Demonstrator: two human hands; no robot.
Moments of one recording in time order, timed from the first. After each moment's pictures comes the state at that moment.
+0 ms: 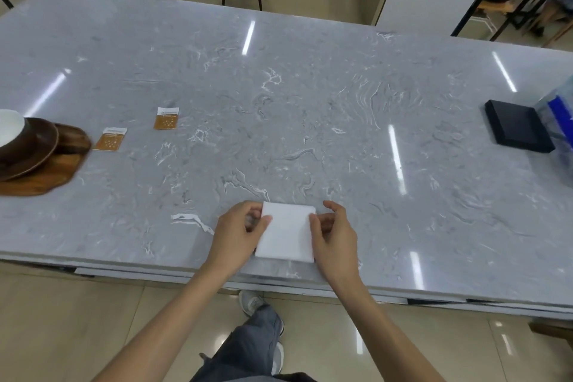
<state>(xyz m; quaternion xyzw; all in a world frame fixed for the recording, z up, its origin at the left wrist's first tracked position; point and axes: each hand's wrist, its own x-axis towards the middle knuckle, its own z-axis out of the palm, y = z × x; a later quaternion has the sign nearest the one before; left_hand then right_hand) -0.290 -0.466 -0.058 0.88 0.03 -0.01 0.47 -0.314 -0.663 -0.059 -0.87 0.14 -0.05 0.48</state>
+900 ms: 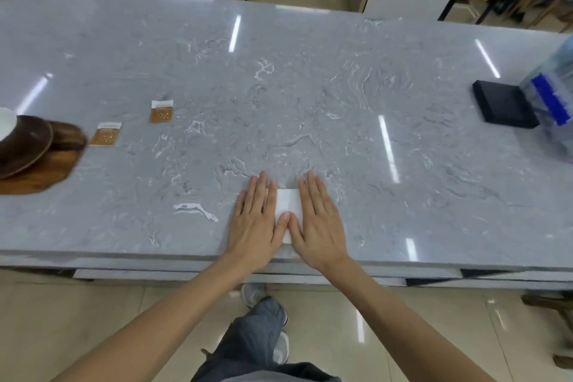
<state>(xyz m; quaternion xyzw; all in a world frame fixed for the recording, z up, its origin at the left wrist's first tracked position) -0.302 -0.482 -0.078 0.98 -0.15 -0.03 0.15 -0.321 -0.642 -0.081 -0.98 -0.07 -0.07 0.19</state>
